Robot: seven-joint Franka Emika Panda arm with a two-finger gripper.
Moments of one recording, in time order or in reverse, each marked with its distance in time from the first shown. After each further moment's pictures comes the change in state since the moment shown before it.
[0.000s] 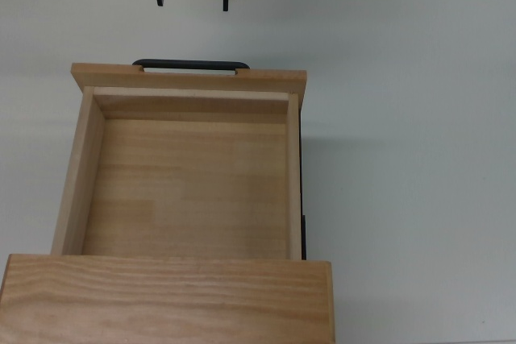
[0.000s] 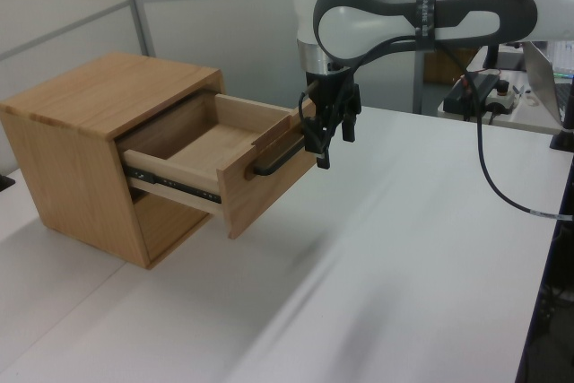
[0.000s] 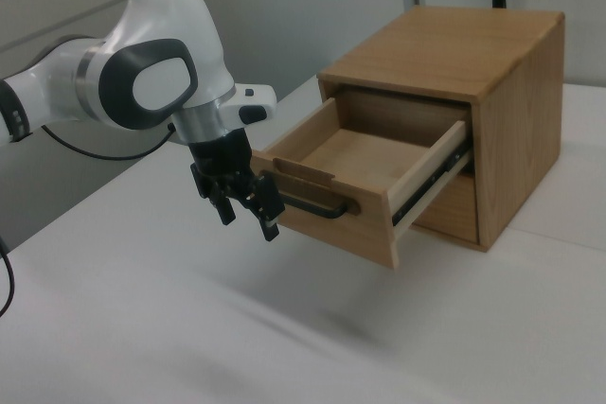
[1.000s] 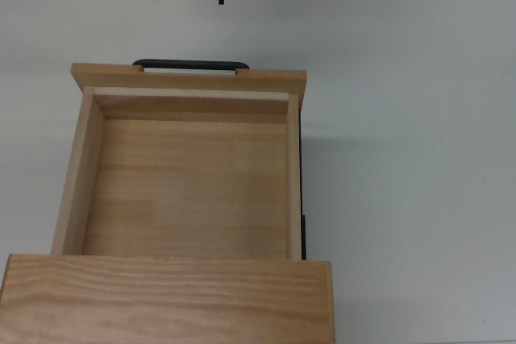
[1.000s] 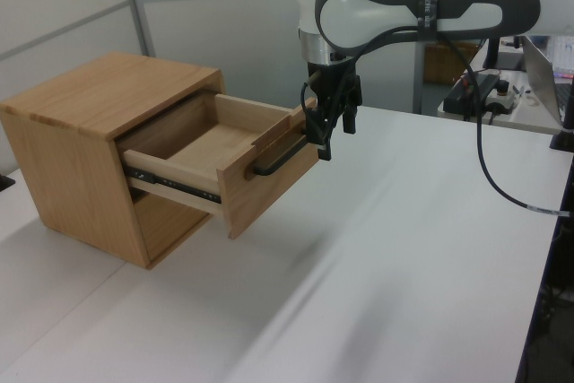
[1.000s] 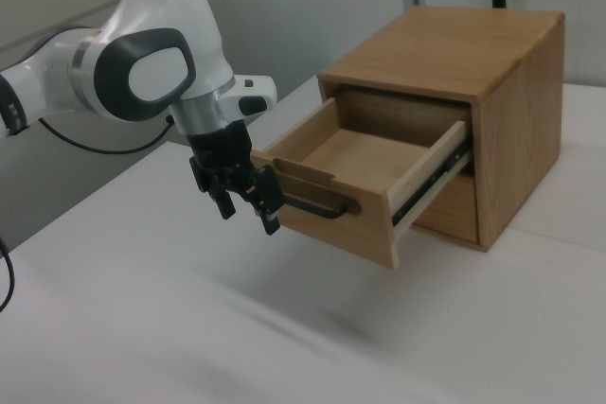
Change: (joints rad) arm -0.004 -0.001 -0.006 0.030 0.000 -0.024 -0.016
